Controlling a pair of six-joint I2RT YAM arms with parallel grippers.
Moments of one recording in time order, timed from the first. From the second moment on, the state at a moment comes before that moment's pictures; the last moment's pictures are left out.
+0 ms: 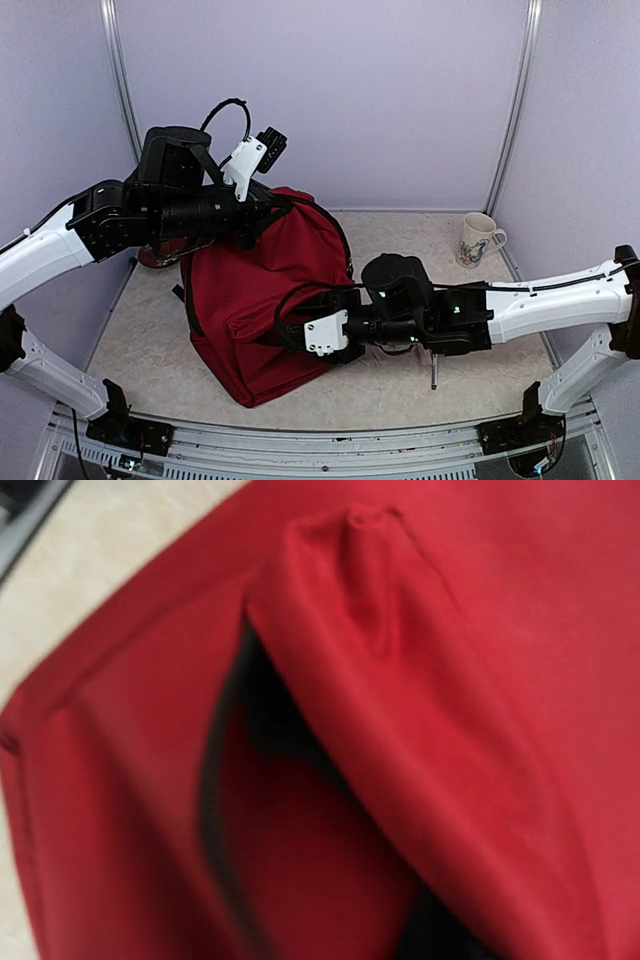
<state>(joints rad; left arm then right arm) -1.02 1.32 1.46 -0.49 -0.17 0.05 1.27 1.46 0.99 0.07 0.03 -0.85</state>
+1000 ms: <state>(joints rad) -0.99 1.32 1.41 -0.42 -0.11 0.03 1.08 1.13 1.25 -0.24 -0.06 -0.22</state>
